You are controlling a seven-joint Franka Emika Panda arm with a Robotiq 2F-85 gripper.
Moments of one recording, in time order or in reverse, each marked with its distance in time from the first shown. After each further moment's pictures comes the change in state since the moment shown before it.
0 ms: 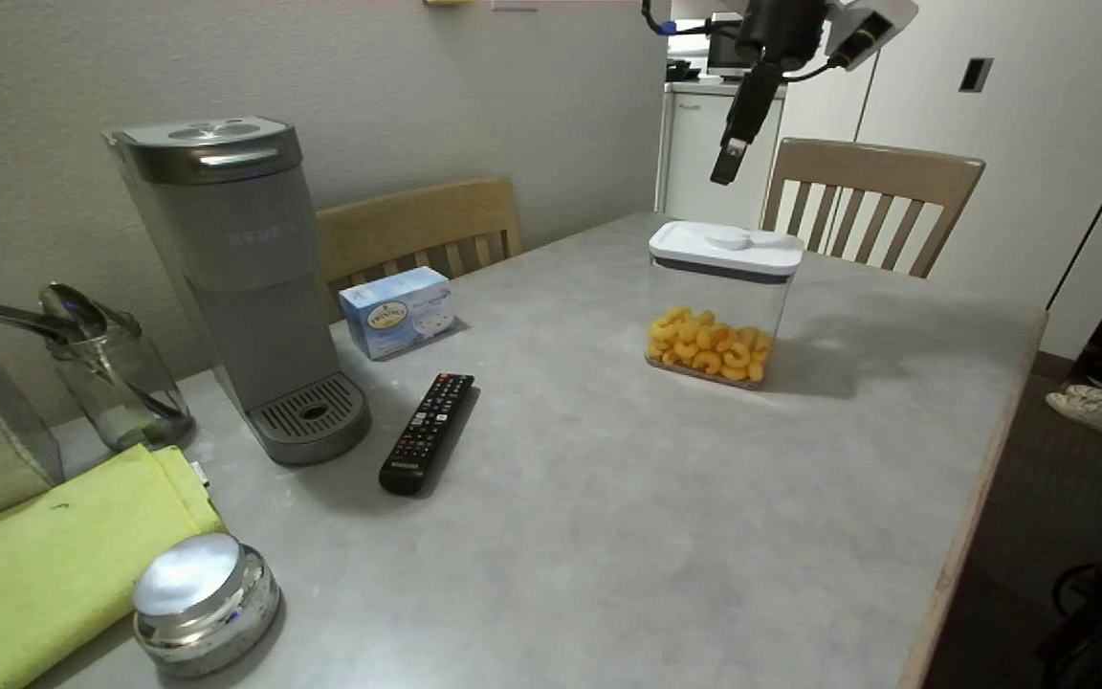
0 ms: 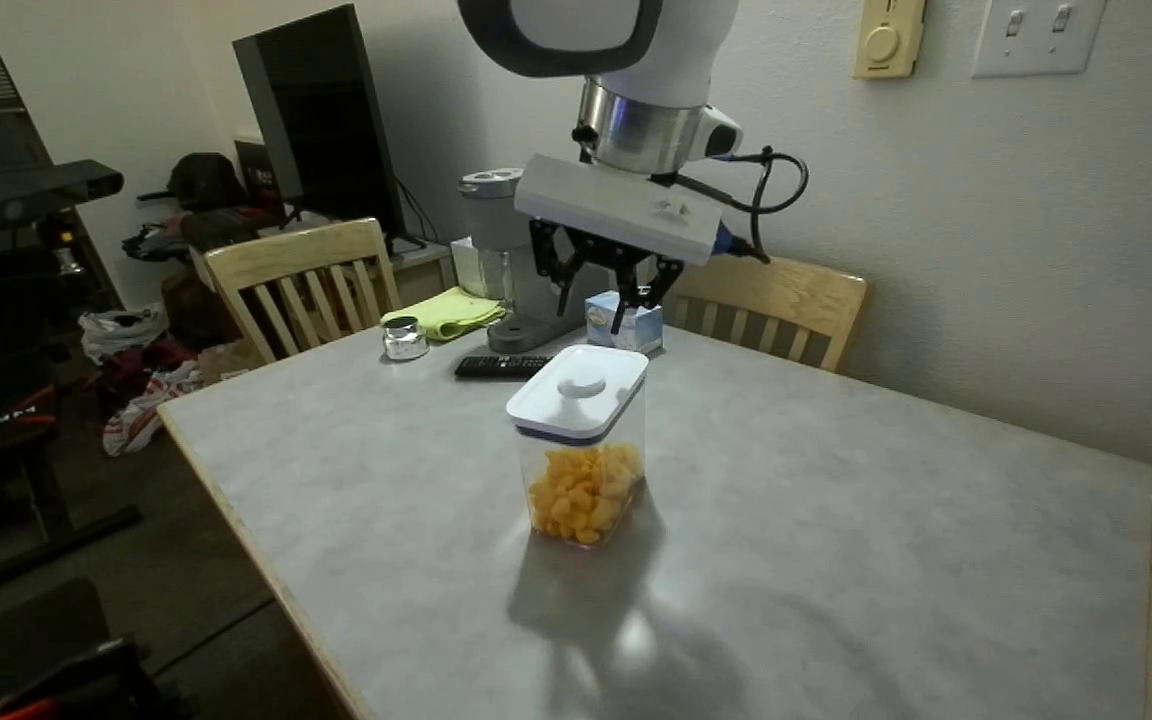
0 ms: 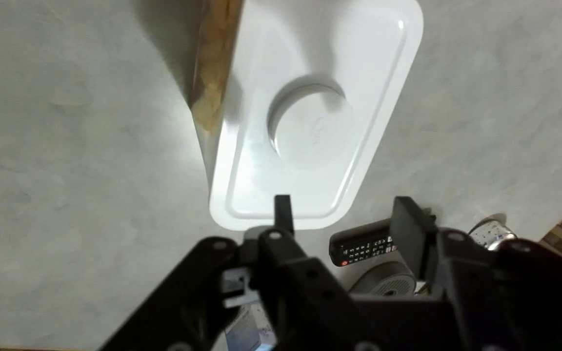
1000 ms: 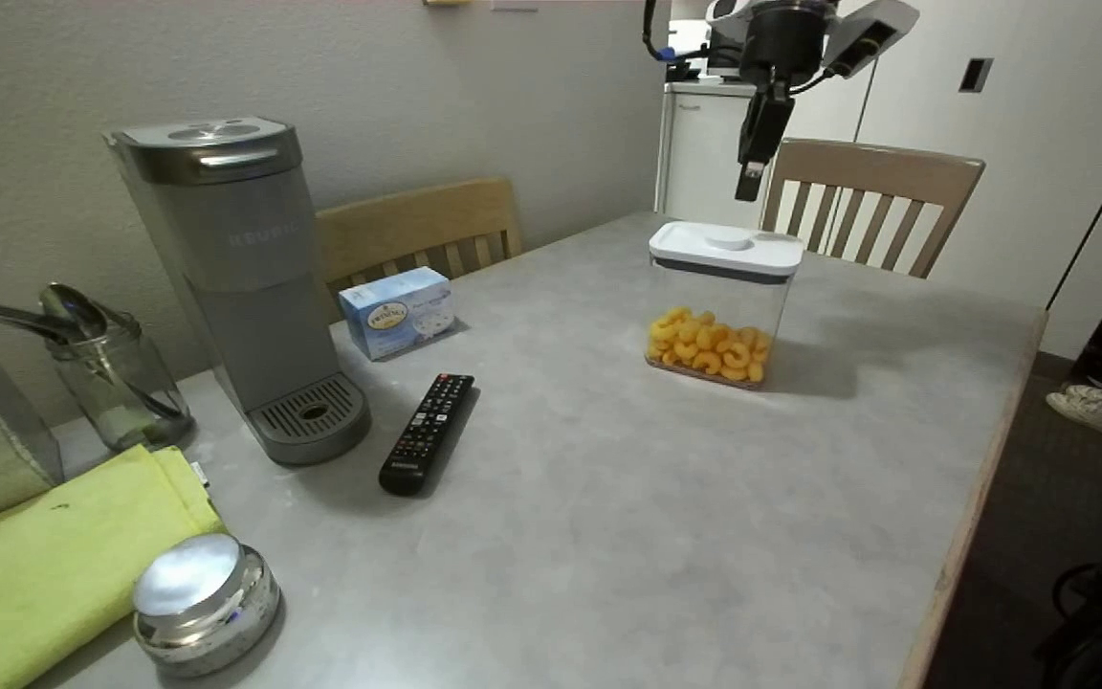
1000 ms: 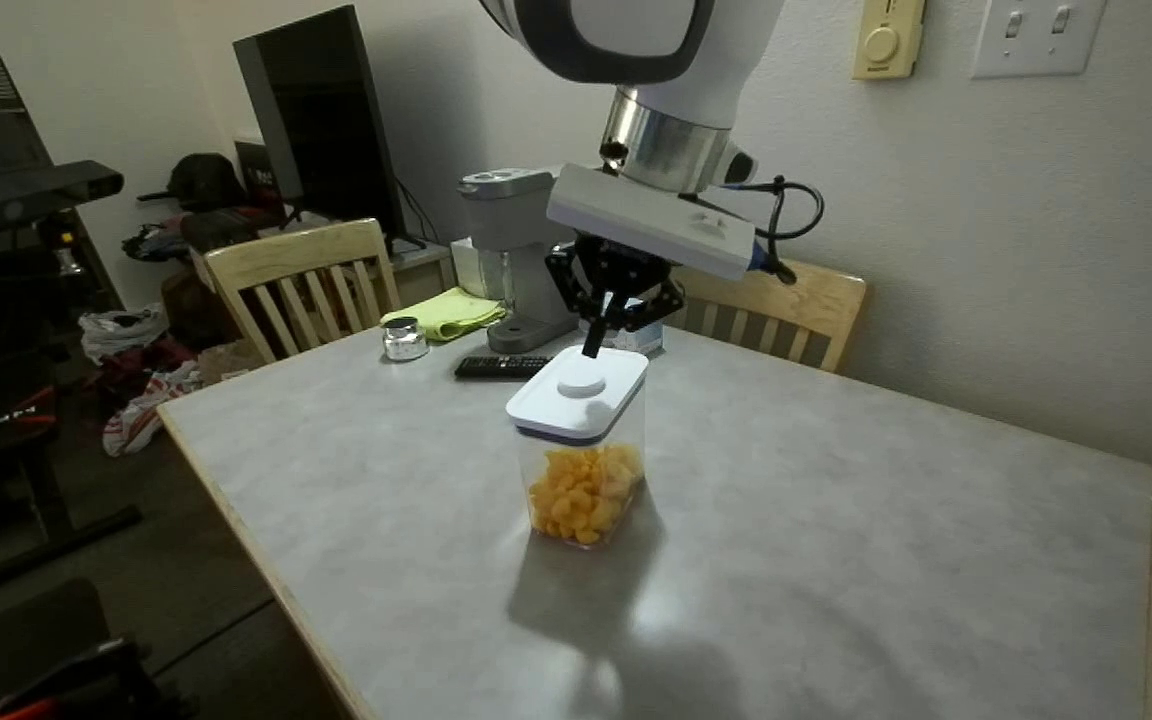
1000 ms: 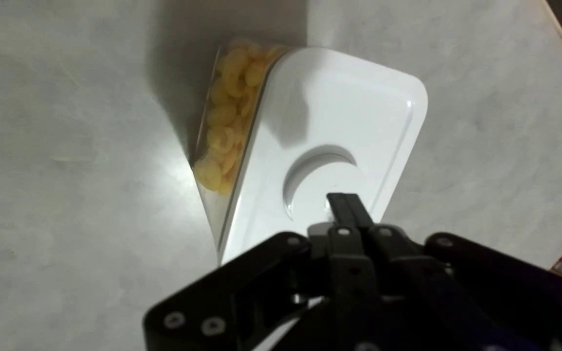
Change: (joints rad) arm -0.020 0.080 -0.003 0.105 -0.109 -0.152 -0.011
